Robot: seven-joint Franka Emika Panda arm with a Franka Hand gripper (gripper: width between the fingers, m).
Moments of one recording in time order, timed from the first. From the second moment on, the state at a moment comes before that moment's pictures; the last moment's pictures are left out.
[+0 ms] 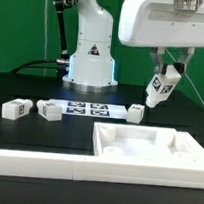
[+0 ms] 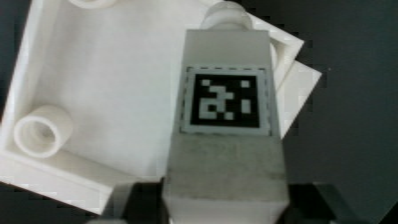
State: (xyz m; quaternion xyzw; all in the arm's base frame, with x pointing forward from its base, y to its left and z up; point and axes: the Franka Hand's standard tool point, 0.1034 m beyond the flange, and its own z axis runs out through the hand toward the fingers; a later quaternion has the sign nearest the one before) arm 0.547 0.099 0.144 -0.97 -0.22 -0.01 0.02
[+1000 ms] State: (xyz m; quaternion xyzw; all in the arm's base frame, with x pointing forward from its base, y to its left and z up) arm 0.583 0.081 0.149 -0.98 -0.14 -0.15 0.05
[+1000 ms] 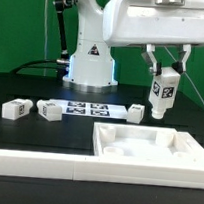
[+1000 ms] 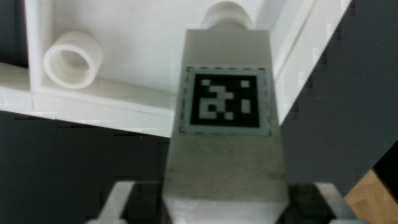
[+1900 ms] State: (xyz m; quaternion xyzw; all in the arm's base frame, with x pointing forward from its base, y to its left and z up) arm 0.610 0.101 0.130 -0.97 -0.15 -0.16 0.05
